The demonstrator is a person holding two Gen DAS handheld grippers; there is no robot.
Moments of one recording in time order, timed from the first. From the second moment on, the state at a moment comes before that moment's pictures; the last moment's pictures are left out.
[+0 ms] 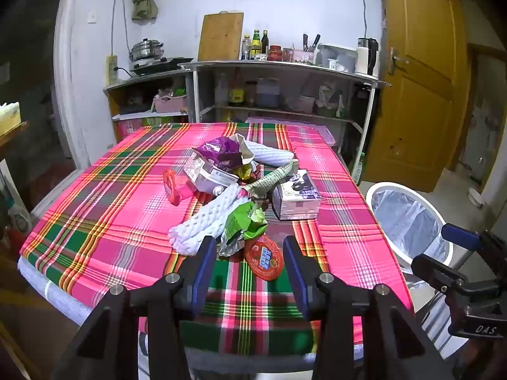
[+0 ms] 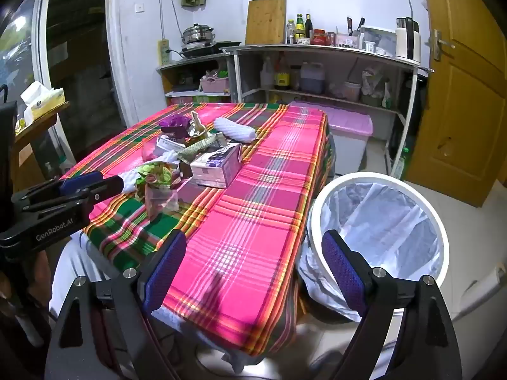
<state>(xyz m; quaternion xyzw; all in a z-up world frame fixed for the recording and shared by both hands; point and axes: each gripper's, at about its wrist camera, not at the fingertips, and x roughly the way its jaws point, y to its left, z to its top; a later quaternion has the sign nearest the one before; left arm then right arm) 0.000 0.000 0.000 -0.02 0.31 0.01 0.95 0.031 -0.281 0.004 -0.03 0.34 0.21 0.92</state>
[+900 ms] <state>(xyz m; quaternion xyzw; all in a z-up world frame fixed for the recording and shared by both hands) -0.007 -0.006 0.007 -0.02 0.31 0.00 0.95 0.025 -0.281 0.010 -0.03 0.33 0.21 0.92</state>
